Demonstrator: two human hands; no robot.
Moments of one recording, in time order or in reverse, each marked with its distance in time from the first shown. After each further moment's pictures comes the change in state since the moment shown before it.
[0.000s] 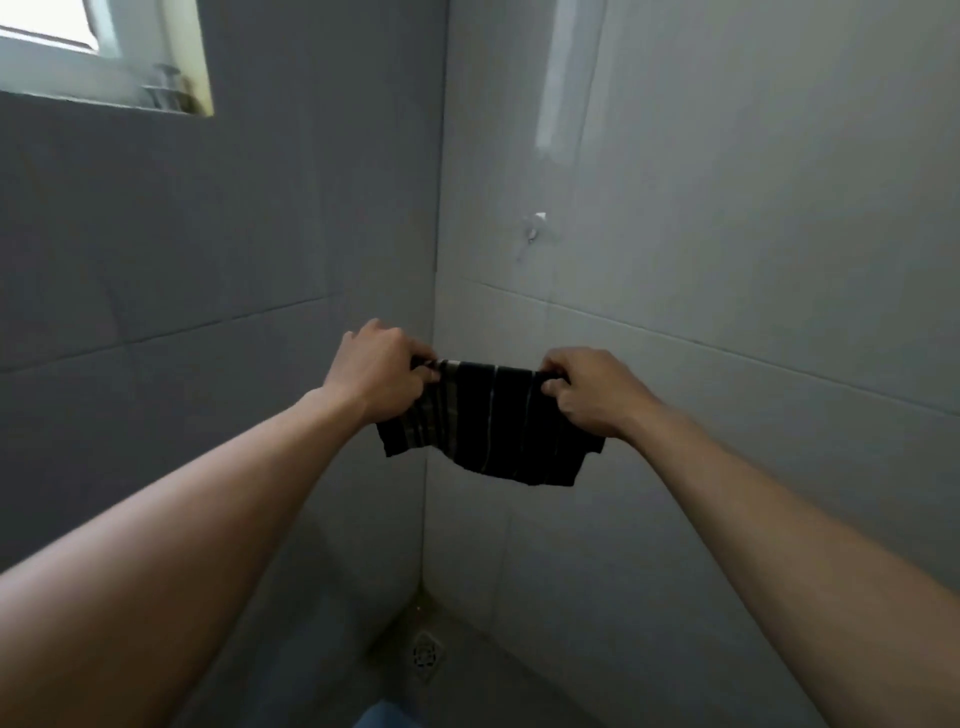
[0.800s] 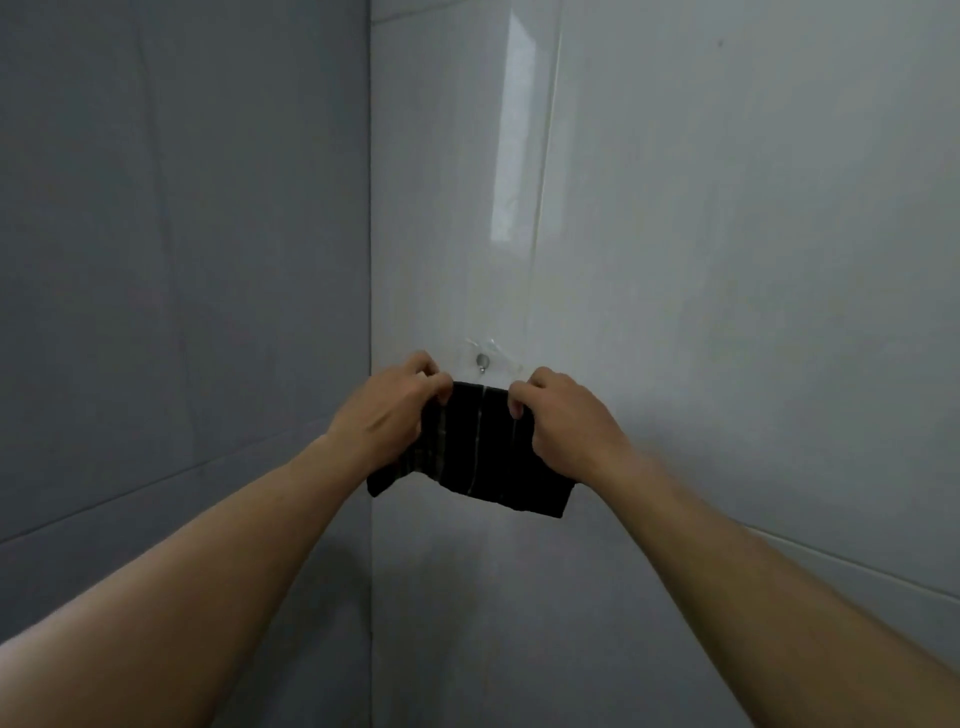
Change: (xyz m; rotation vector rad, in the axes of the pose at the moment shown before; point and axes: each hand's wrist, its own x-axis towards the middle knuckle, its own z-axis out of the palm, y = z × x) left_hand 0.265 -0.001 0.067 0.058 0.112 0.335; right_hand 0.228 0.088 -0.042 -0.230 0.231 -0.206
